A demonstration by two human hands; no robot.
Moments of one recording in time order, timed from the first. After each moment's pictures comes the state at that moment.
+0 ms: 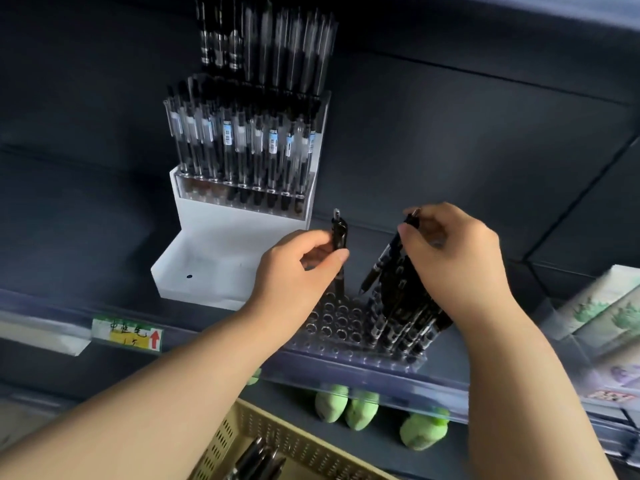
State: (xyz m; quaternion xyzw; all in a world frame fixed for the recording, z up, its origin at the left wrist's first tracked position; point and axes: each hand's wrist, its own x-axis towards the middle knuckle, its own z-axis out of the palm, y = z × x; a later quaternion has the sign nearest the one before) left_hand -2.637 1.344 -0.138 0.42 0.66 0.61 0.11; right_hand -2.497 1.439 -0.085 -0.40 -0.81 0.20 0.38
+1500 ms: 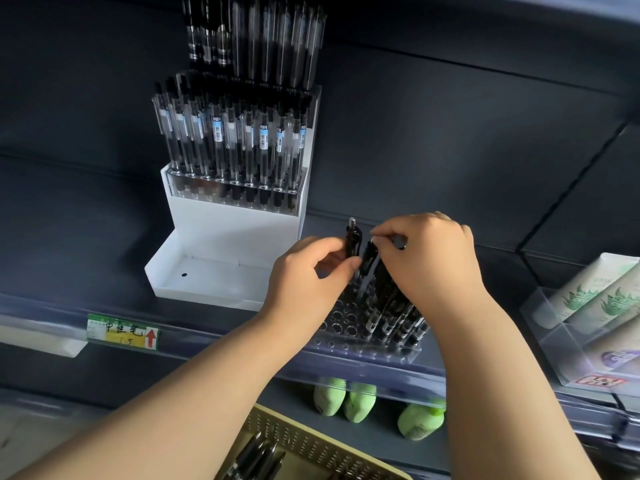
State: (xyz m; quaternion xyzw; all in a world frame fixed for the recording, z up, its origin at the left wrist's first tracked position) left_hand -2.618 1.349 -0.145 0.47 0.65 0.60 0.06; right_hand -2.506 1.428 -0.088 -0.40 -0.87 0.03 0.30
